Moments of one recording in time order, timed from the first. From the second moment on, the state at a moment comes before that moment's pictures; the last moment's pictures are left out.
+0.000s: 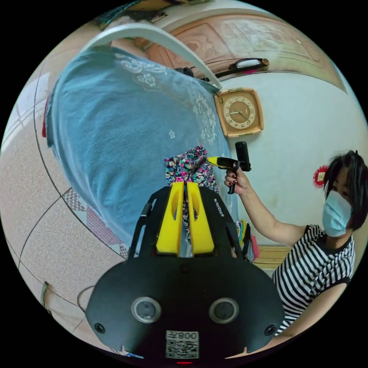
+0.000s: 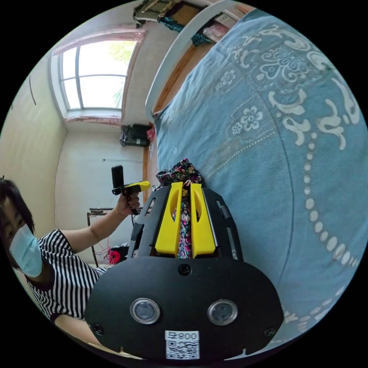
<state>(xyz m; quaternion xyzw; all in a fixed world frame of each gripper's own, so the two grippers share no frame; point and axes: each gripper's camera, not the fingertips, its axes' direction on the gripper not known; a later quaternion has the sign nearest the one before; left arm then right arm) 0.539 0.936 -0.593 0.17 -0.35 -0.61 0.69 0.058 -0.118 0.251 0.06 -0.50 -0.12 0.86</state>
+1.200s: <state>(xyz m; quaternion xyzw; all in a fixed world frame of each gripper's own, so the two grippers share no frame) 0.529 0.941 -0.523 0.08 -0.30 -0.65 0.69 0.070 0.119 0.274 0.08 -0.44 -0.04 0.89</state>
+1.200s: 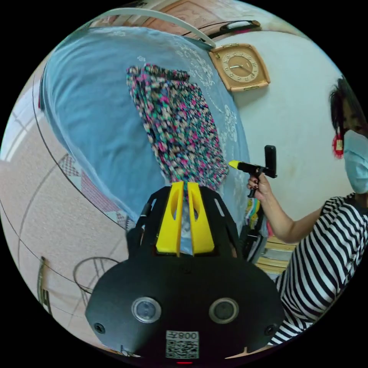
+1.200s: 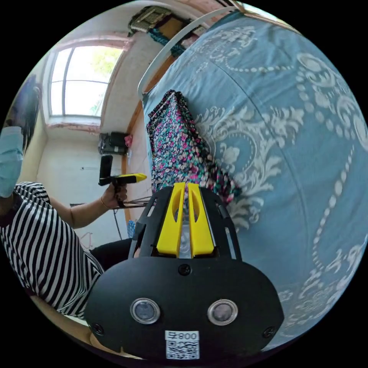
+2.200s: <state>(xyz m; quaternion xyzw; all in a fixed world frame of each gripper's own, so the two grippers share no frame) 0.516 0.976 -0.491 0.22 -0.17 -0.70 0.66 0.043 0.217 0.332 0.05 -0.77 0.13 0.62</state>
